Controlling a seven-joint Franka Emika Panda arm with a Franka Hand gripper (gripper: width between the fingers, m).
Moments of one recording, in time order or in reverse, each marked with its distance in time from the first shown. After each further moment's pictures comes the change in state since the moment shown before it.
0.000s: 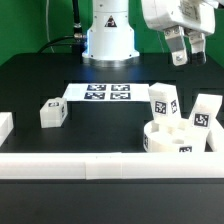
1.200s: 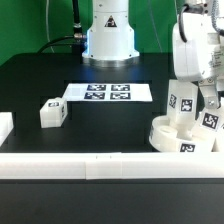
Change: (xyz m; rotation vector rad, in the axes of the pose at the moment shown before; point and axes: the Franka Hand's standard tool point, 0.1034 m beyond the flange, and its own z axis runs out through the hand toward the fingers) arm -0.026 0.023 0.062 -0.047 0.058 0.124
